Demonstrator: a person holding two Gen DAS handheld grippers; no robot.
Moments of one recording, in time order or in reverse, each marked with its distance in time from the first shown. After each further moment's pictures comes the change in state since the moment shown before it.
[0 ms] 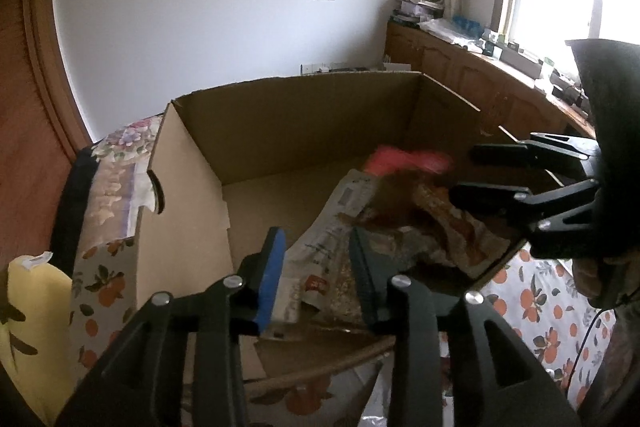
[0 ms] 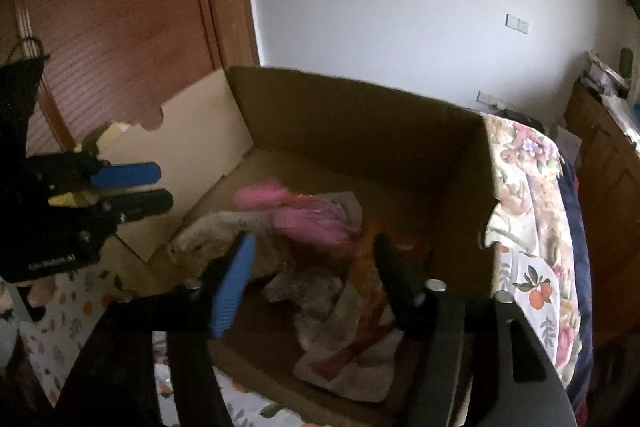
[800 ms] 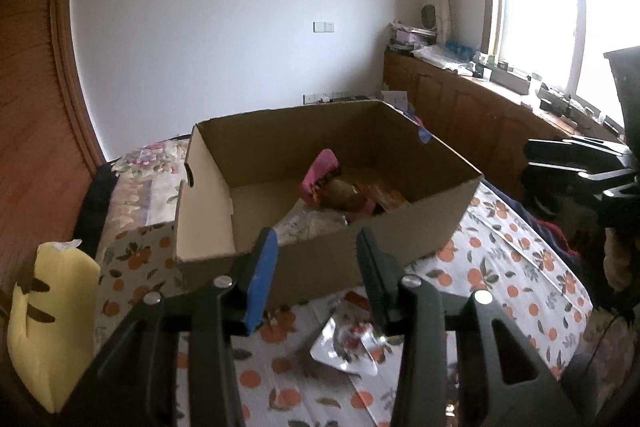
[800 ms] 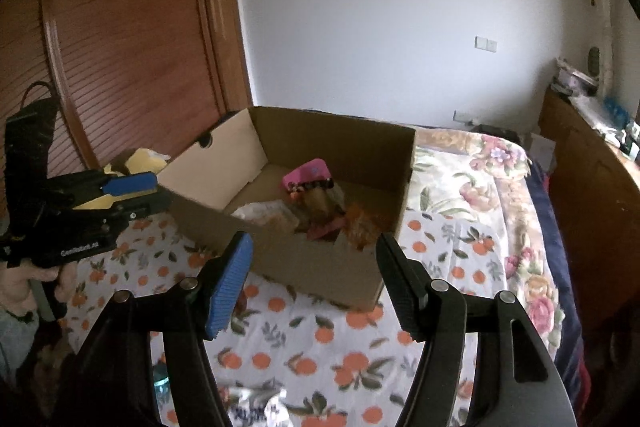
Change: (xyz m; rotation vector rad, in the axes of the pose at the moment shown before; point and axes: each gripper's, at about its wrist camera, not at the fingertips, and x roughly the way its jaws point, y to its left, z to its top) left arm -0.105 -0.041 -0.044 0.017 -0.115 0.032; right arm -0.147 0.018 -0.059 0.046 -0.113 -0.041
